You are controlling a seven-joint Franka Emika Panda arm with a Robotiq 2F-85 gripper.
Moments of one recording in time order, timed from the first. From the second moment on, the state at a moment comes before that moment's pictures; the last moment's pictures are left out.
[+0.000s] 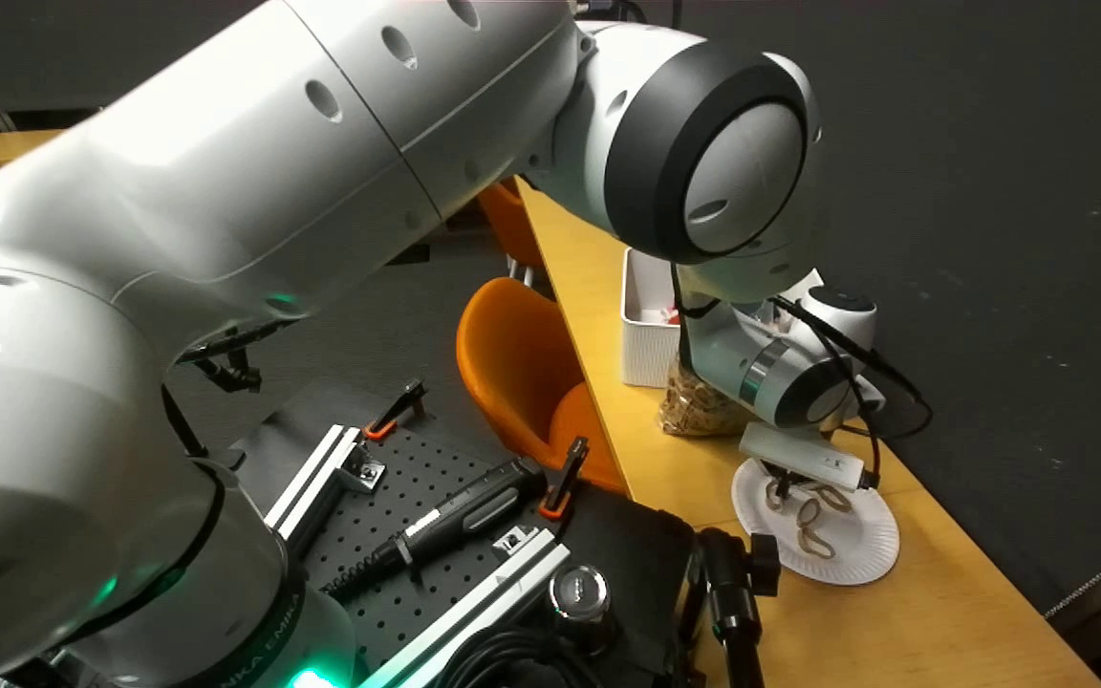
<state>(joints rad) -0.54 1.13 -0.04 -1.53 -0.11 2.73 -0.39</state>
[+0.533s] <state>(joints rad) -0.56 1.10 -0.07 -1.53 -0.10 2.73 -0.39</state>
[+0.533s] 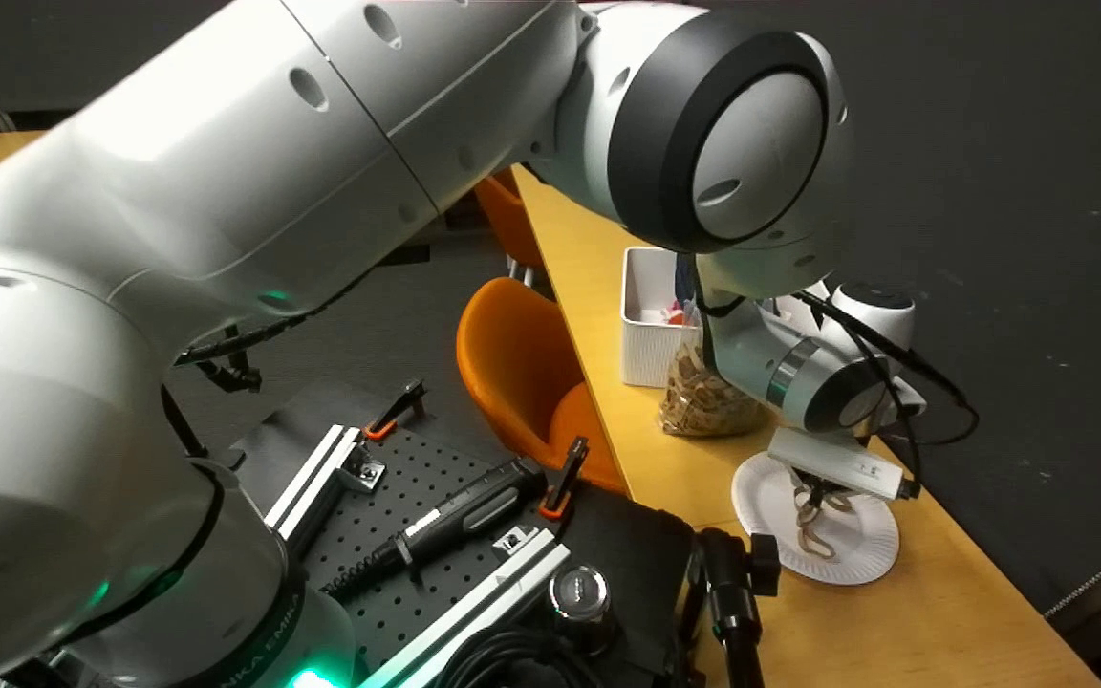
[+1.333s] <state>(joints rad) -0.58 1.10 -0.09 -1.59 -0.10 2.73 -0.38</state>
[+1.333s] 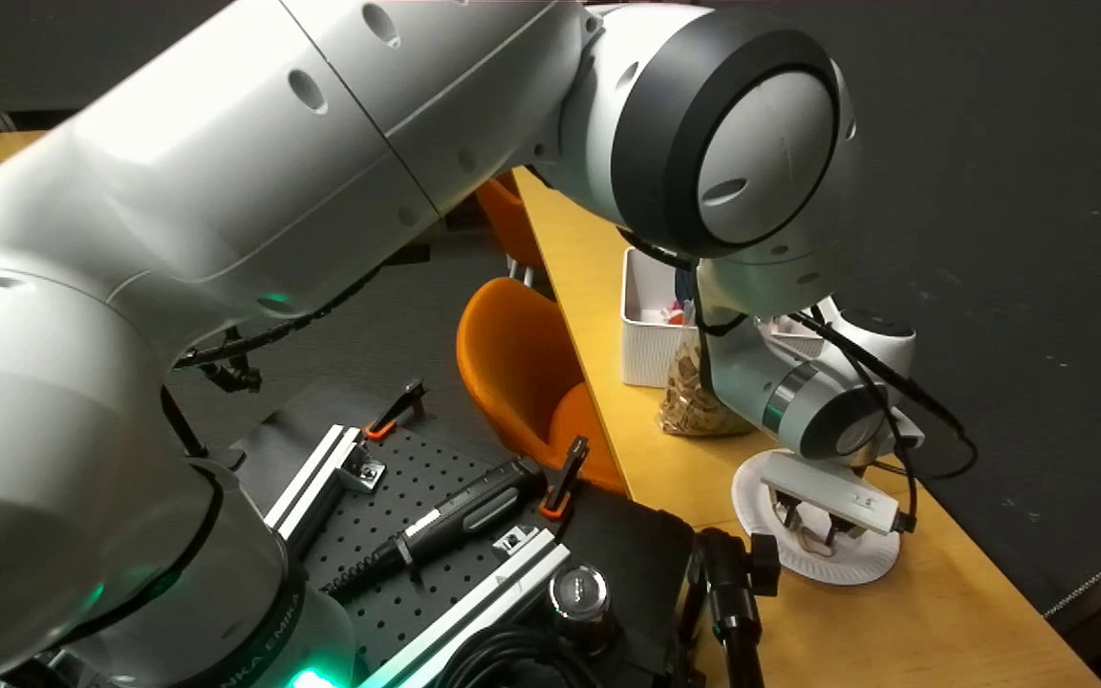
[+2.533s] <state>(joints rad) -0.57 1.01 -0.08 -1.64 -0.09 2.74 -0.38</state>
